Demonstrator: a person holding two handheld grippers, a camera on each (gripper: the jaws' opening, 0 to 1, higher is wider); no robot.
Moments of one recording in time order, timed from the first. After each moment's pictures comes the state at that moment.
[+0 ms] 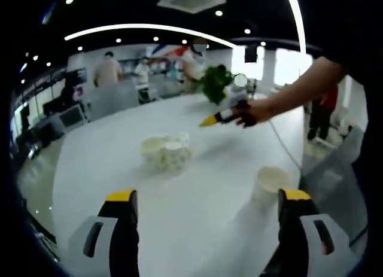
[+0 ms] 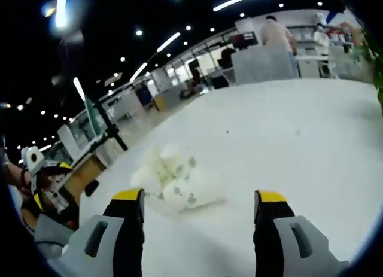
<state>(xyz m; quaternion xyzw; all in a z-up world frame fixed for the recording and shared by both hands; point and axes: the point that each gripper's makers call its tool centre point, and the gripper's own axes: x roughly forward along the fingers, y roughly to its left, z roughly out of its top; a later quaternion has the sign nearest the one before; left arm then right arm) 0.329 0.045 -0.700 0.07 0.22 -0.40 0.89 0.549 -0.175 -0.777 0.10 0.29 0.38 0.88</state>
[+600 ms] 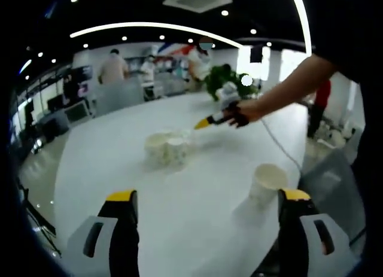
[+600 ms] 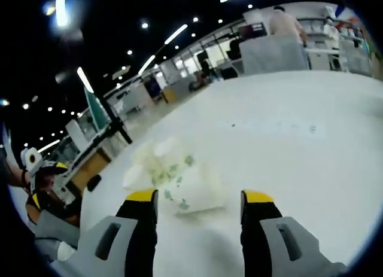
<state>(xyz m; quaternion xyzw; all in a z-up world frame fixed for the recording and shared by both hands) 0.315 0.051 -0.703 0.06 0.23 -0.39 0.89 0.567 -0.165 -0.793 0.11 0.31 0.40 0.85</state>
